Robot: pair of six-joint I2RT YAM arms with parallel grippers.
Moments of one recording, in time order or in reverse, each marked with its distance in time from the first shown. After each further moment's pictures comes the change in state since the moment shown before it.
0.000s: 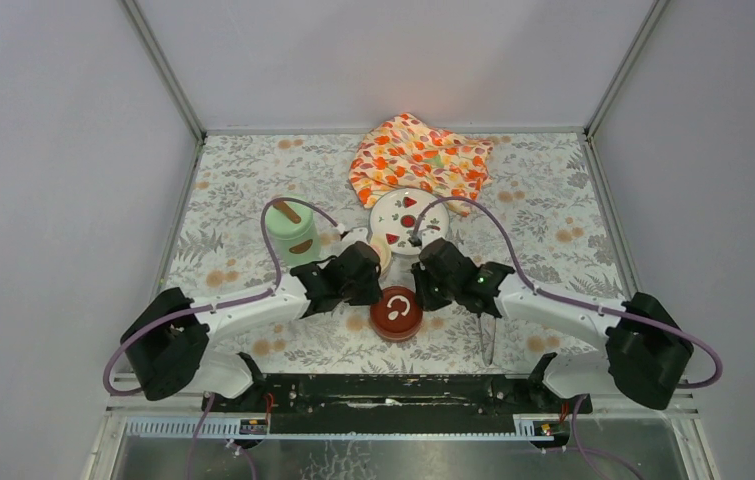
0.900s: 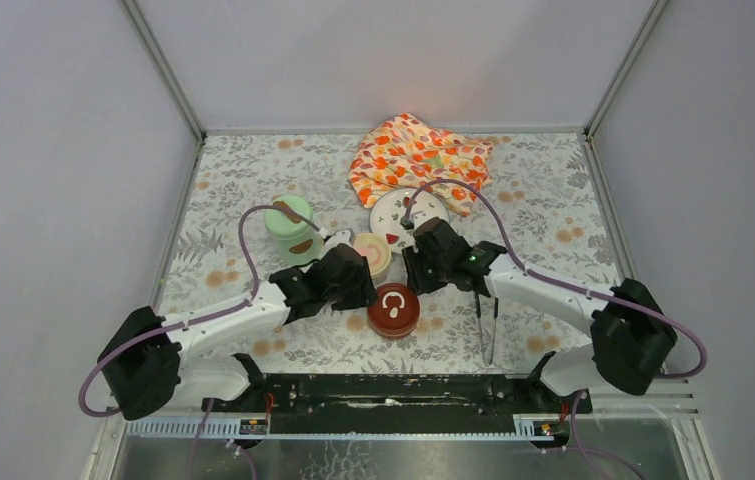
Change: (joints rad) left arm 0.017 -0.144 -0.035 -0.070 0.009 -0.018; right arm -0.032 0.039 0.116 -0.076 0.012 -0.036
